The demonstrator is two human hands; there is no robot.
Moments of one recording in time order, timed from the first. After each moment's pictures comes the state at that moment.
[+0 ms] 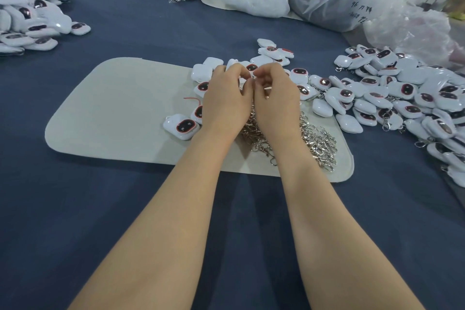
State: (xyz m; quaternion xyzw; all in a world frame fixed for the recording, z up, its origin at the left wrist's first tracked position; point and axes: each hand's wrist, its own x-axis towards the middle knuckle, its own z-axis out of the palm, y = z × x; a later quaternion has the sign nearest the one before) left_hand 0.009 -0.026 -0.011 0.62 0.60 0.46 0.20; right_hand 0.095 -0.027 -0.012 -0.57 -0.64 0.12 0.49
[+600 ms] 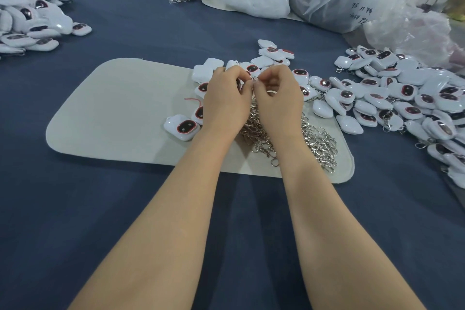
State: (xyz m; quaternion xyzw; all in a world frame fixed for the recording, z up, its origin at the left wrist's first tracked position) left_hand 0.008 -0.023 -0.011 0.61 0.59 0.48 0.23; right_hand 0.096 -0.026 -0.011 -0.56 -0.59 0.18 0.55
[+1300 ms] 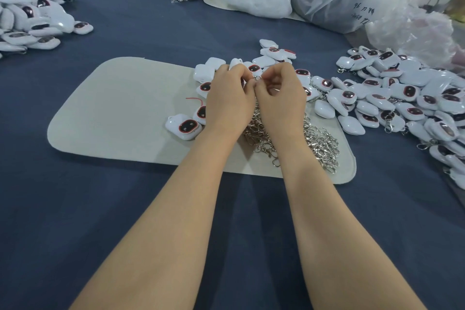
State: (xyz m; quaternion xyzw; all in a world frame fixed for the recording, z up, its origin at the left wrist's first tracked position) left_hand 0.010 -0.023 -0.011 0.61 0.59 0.48 0.20; right_hand 0.094 -0.028 -0.009 -0.55 -0.60 0.17 0.55
